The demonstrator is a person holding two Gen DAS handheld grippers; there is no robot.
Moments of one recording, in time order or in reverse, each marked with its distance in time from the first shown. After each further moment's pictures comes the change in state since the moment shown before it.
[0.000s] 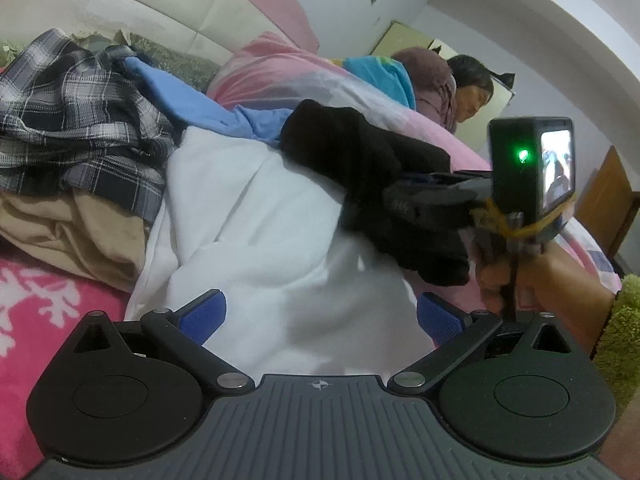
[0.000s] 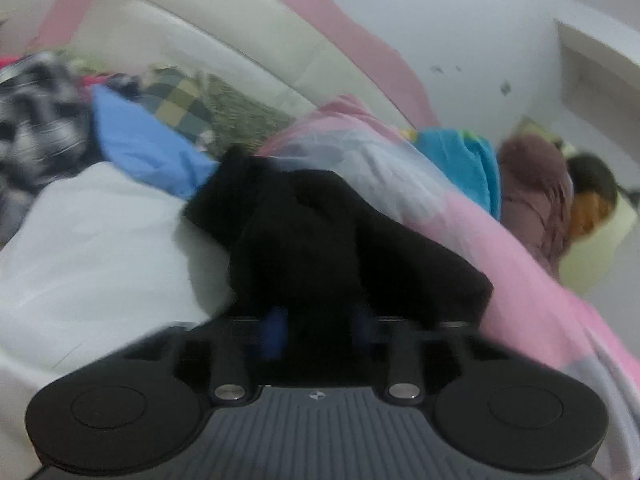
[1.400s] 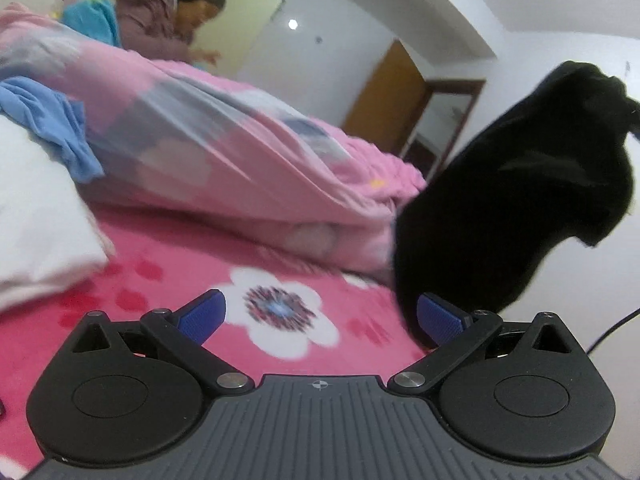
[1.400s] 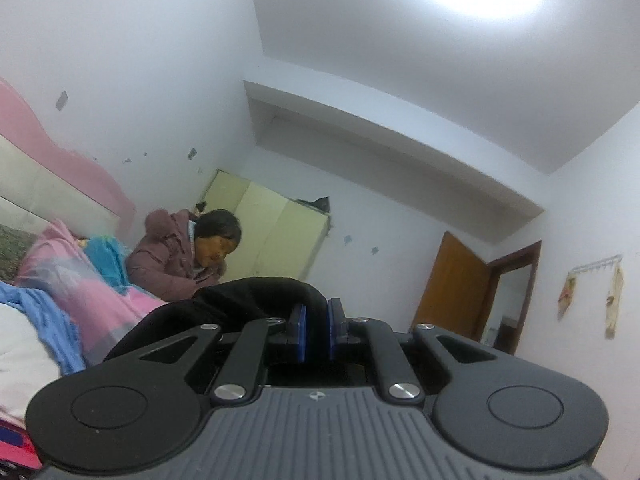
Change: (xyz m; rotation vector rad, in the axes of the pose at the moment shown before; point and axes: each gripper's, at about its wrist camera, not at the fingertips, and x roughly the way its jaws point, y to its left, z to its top) left arm -0.129 -0.175 -0.064 0.272 0.288 -0.619; right arm -0.535 -0.104 -0.051 0.271 -0.188 -0.767
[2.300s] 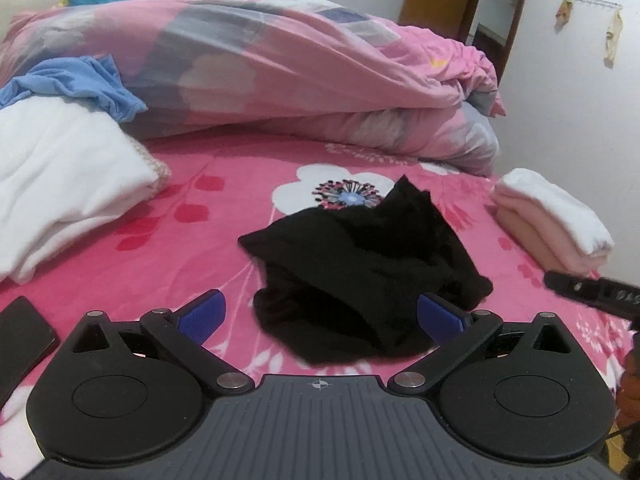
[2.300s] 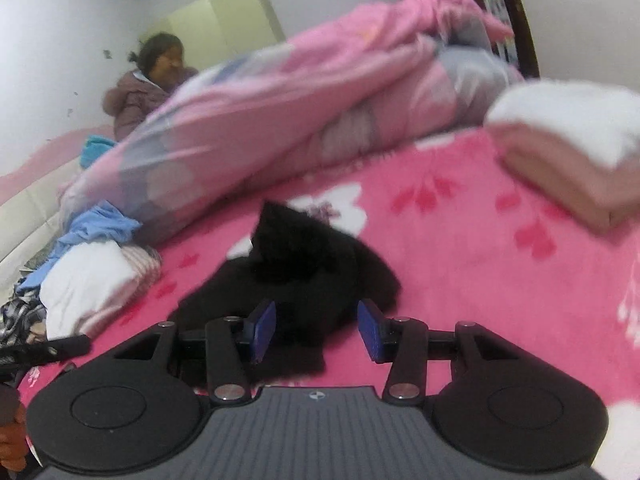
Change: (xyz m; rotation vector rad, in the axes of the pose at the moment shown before) left arm 0.037 -0.031 -0.039 0.158 0.260 0.292; right arm -0.028 -0.044 -0.248 0.751 0.723 0.167
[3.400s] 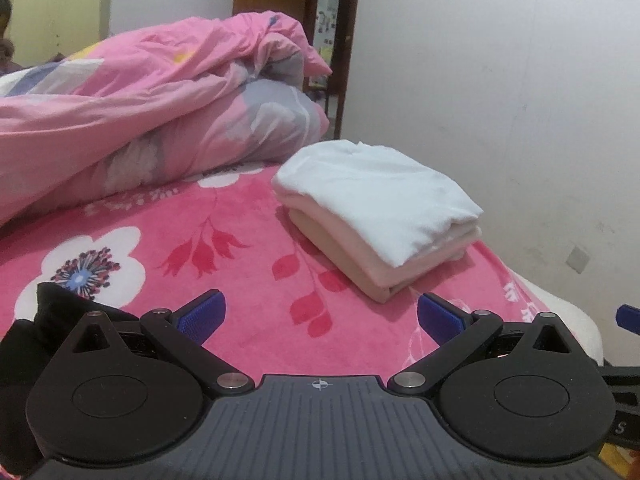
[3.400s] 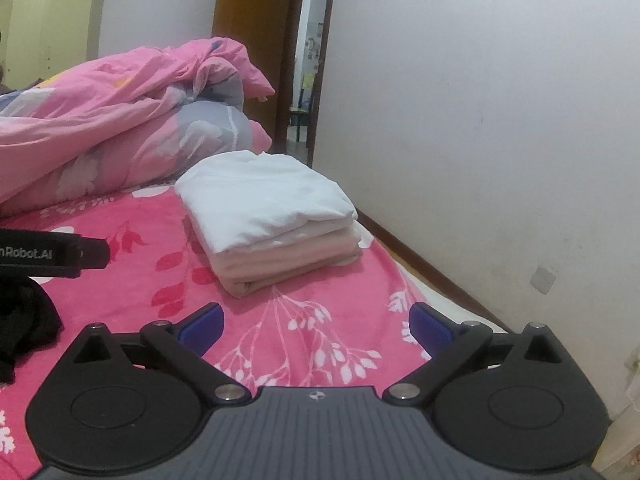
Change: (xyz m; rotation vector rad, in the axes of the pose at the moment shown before) left arm 0.093 -0.340 0.027 0.288 0.049 -0.213; right arm -0.129 -0.135 0.041 -0.066 -0.068 -0.737
